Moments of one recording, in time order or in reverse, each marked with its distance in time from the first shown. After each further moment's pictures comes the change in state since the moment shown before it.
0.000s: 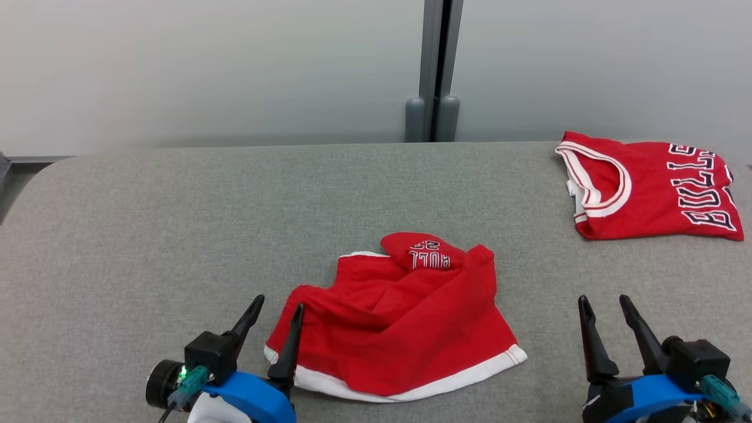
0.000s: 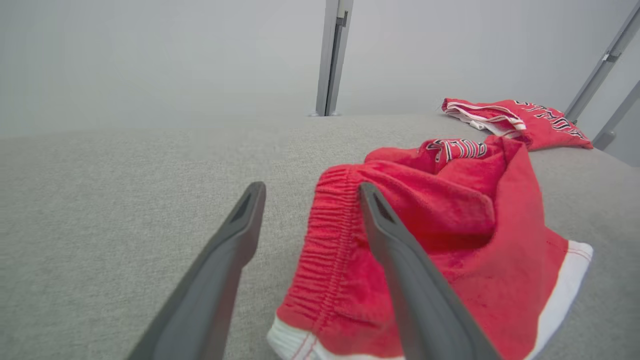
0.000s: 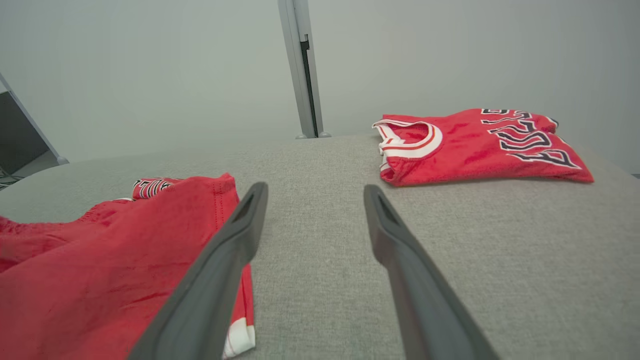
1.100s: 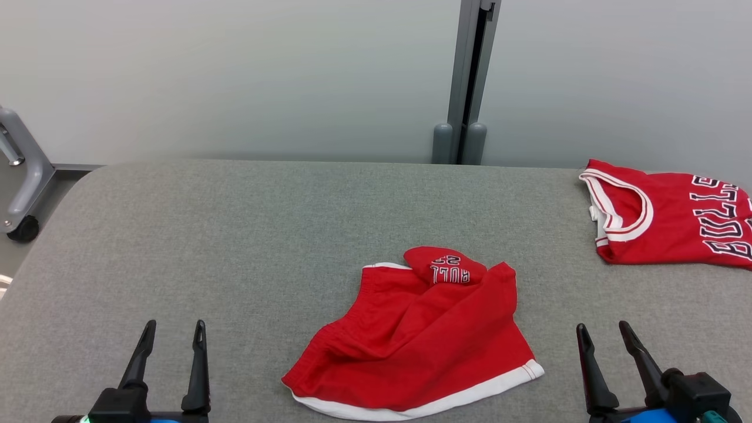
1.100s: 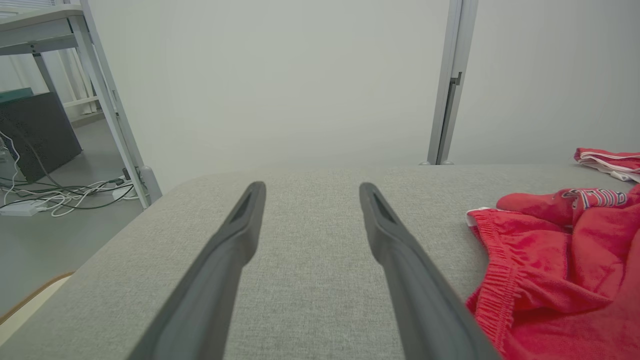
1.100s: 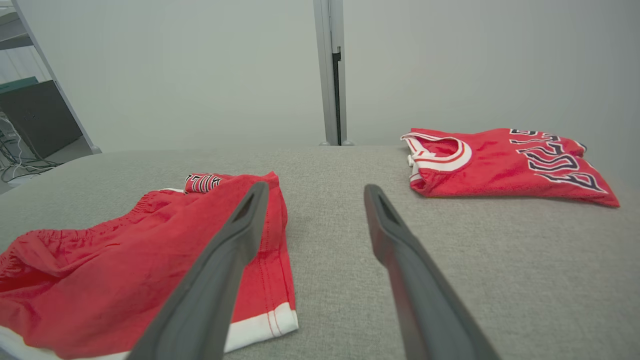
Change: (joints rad) left arm 0.296 -0.057 0.466 -0.341 0.314 0.002 0.000; right arm 0.118 0.017 -0.009 -0.100 -0.046 0.000 0.000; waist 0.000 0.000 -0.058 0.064
